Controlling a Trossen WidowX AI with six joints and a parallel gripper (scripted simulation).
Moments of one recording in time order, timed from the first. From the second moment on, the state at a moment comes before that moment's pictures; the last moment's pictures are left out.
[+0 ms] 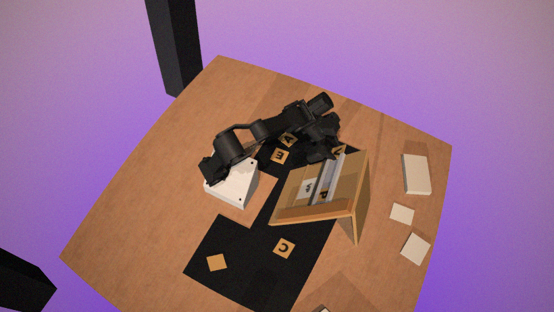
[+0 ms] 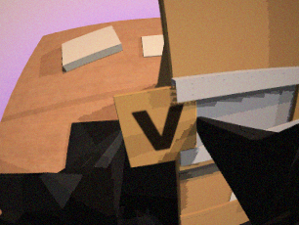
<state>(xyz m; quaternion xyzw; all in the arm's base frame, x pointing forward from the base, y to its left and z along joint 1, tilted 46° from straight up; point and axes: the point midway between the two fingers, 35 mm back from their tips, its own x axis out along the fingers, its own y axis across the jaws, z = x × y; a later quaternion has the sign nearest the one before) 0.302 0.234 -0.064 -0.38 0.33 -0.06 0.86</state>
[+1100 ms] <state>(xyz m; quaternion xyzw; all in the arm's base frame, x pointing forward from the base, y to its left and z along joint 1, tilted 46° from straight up) 0.305 0.223 -0.053 -0.38 0.33 -0.06 0.86</state>
